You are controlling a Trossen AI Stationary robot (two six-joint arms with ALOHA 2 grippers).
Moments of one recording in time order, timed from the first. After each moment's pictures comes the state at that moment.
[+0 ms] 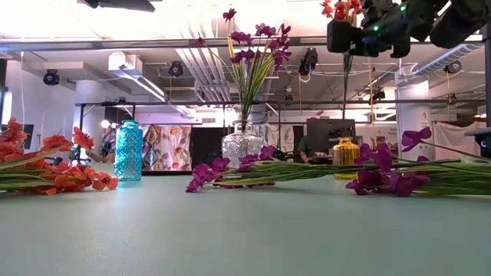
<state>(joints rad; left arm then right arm) -0.61 1.12 0.92 -0.46 -1.09 -0.42 -0.20 1.09 0.47 0.97 1.09 -0.32</state>
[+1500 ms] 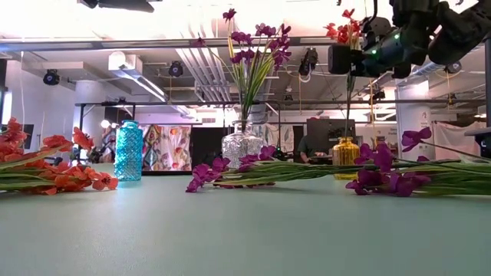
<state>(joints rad) -0.61 1.12 0.92 -0.47 -1.12 -0.44 -0.32 1.16 0.40 0.98 1.05 -0.17</state>
